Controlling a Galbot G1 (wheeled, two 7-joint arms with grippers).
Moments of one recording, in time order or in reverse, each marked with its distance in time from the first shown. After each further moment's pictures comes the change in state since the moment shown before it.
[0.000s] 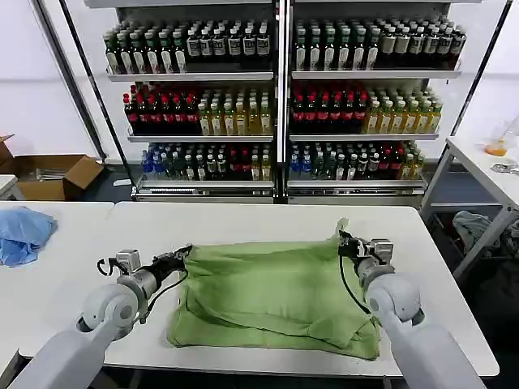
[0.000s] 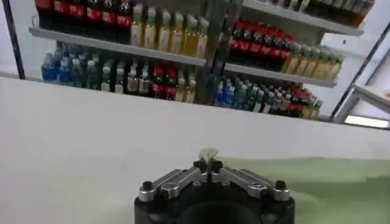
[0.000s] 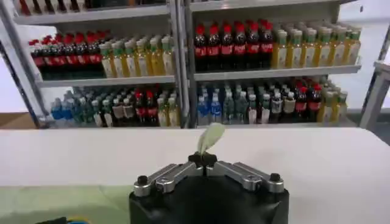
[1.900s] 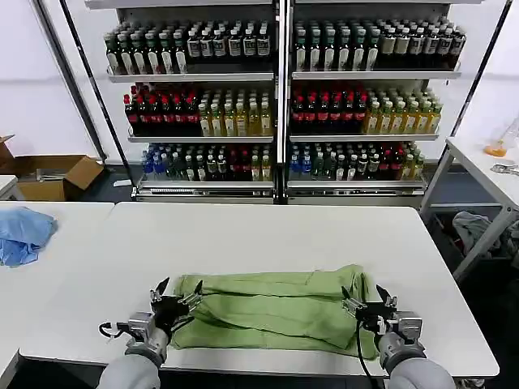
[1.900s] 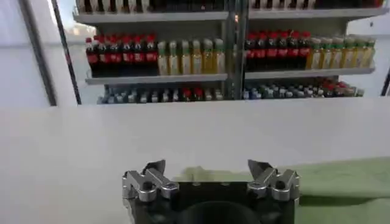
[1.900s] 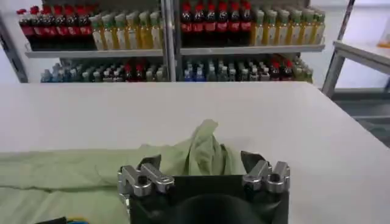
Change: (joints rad) left arm 0.381 -0.230 -0.092 -0.195 0.564 -0.153 -0.132; right arm -0.431 0.040 0.149 0.286 -0.136 -0.015 0.030
